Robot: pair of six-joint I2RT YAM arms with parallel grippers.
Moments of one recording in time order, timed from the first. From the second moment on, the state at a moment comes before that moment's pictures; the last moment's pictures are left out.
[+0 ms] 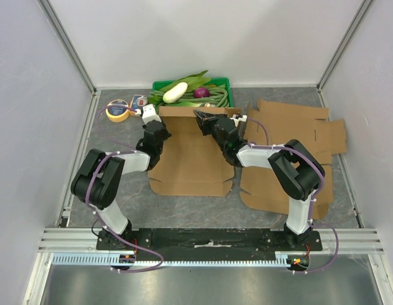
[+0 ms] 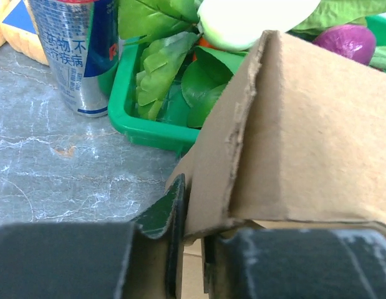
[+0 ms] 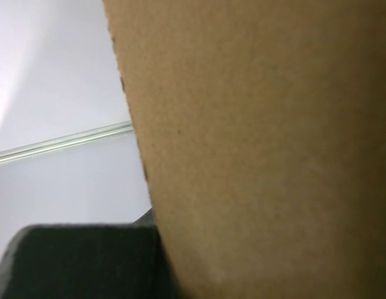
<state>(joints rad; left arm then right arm) -0.37 1.70 0.75 0.67 -0.39 -0.44 0.67 1.90 1.04 0.77 0.27 1.77</state>
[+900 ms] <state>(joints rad) -0.40 0.64 0.43 0.02 -0.35 -0.60 0.82 1.90 1.06 0.76 0.32 1.77</state>
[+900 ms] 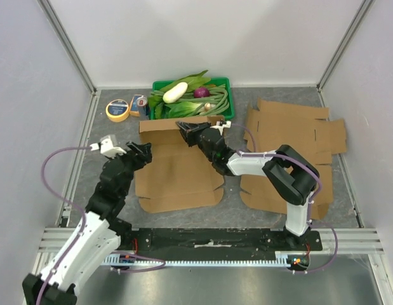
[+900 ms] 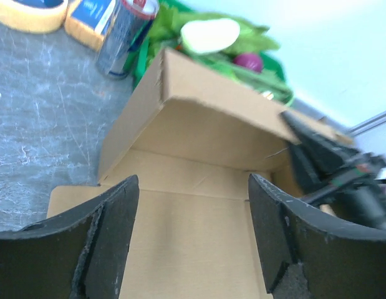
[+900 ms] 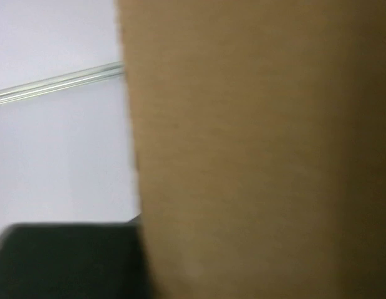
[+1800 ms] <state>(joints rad) -0.32 1.29 1.23 -0.24 0.18 -0.51 0.37 1.35 0.97 0.07 -0.11 0.38</state>
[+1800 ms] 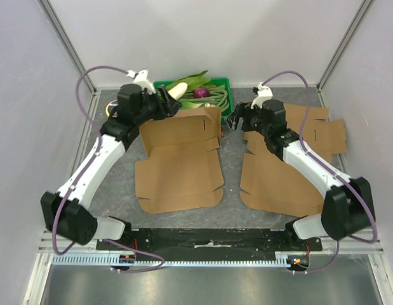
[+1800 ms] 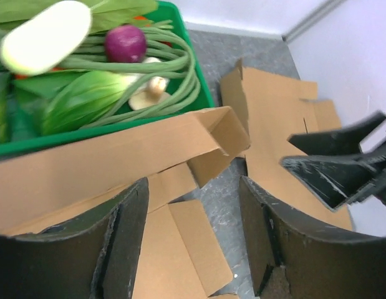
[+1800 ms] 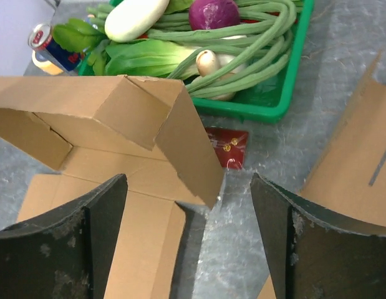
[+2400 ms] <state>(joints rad) -0.43 1.57 1.36 -0.32 -0.01 -0.26 0.47 1.59 1.31 0.02 -0.22 0.46</state>
